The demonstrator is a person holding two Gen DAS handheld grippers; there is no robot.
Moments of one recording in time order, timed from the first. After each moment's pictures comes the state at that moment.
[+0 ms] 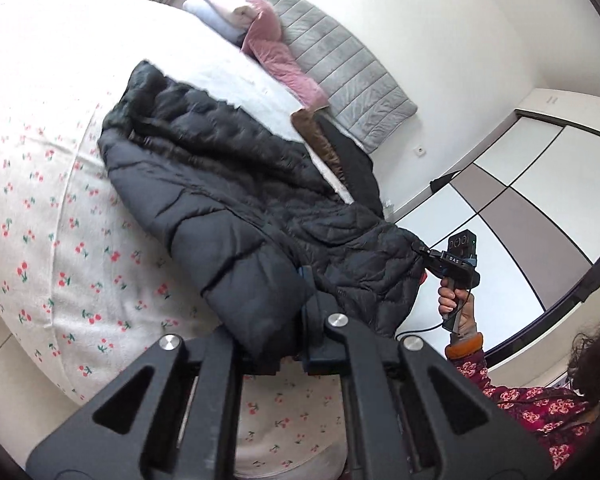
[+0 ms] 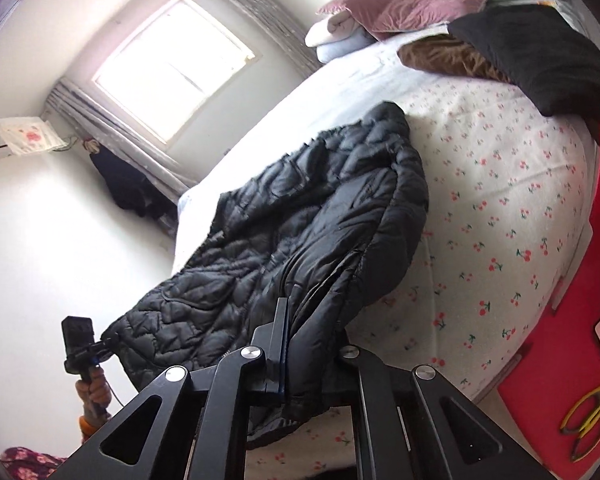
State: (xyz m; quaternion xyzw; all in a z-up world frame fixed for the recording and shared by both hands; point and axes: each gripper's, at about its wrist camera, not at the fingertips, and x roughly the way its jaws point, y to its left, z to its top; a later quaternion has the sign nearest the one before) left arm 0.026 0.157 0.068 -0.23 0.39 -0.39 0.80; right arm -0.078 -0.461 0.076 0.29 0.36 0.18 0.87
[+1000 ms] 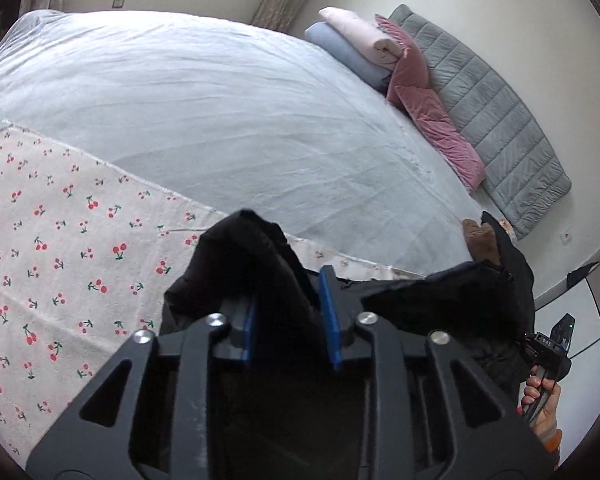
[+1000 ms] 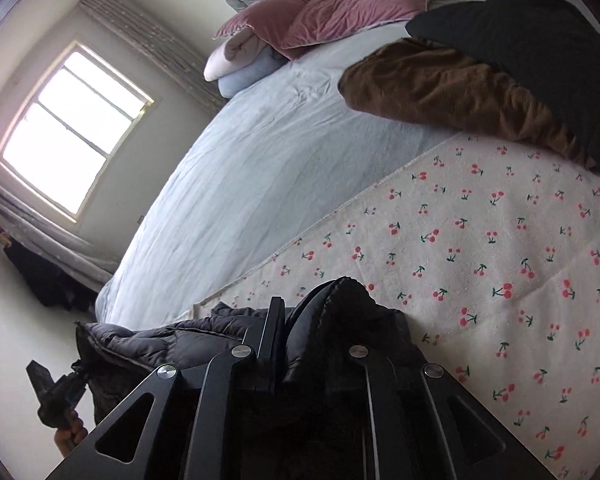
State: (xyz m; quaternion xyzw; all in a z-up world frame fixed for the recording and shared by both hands) left arm 0.468 0.102 0.003 -0.20 0.44 -0.14 0.87; right arm 0.319 -0.514 -0.012 0.35 0.41 0.00 0.84
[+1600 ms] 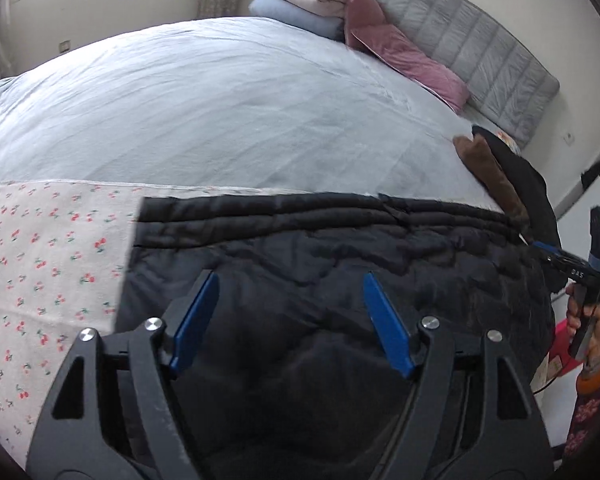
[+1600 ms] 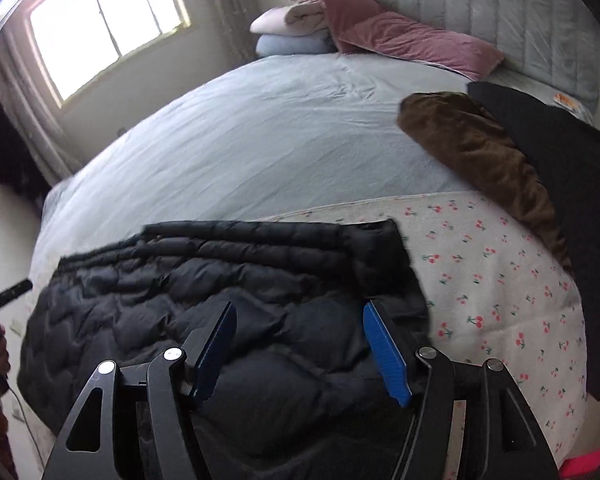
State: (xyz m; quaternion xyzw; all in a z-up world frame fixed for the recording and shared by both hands) left arm 0.424 0.023 0.025 -0.04 0.46 -0.21 0.86; right arm 0.315 -0.390 0.045 0.07 0.46 0.03 0.88
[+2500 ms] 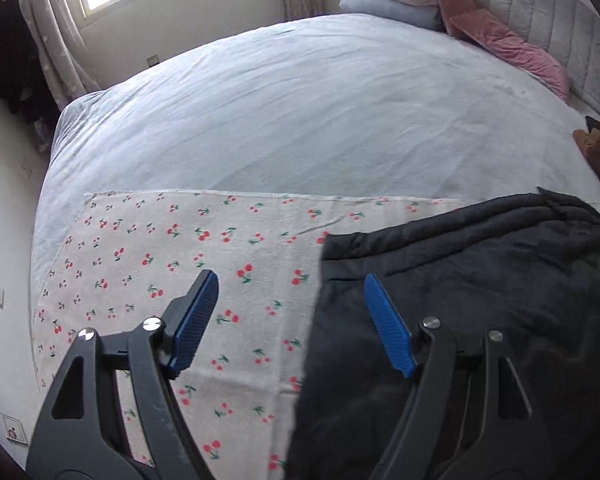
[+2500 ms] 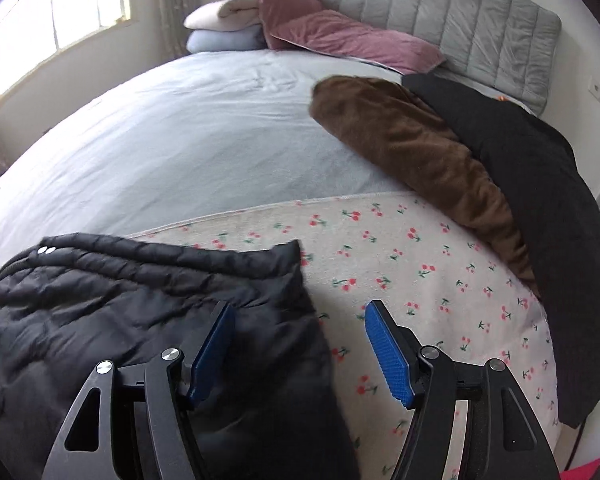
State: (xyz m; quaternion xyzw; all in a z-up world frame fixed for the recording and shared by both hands) left arm 0.460 0.104 0.006 0.05 0.44 -0.02 0.90; right arm 0.318 -0.470 0.014 0.07 0.44 -0.10 0.89
